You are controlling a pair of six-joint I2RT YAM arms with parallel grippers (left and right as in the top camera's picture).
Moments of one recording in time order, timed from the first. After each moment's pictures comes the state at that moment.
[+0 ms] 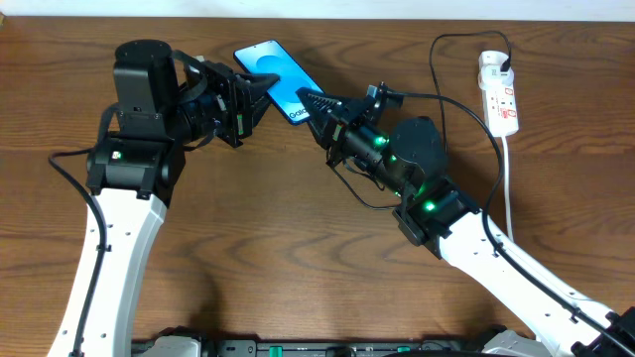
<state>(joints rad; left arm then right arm) -0.11 1.33 1.32 -0.48 0.72 -1.61 0.66 1.40 0.98 0.44 -0.22 1.91</state>
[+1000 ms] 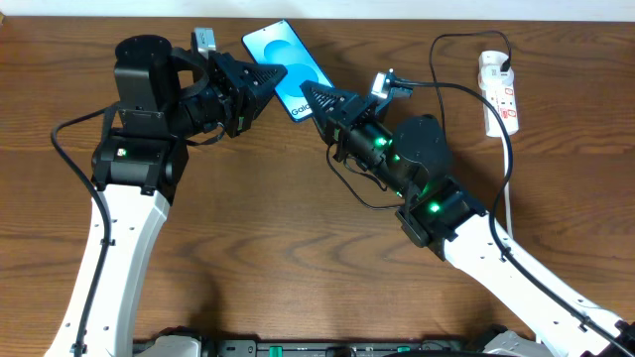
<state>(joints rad) -0.11 1.35 1.30 -0.35 0.79 -1.26 0.66 1.38 1.00 0.39 -0.16 1.66</state>
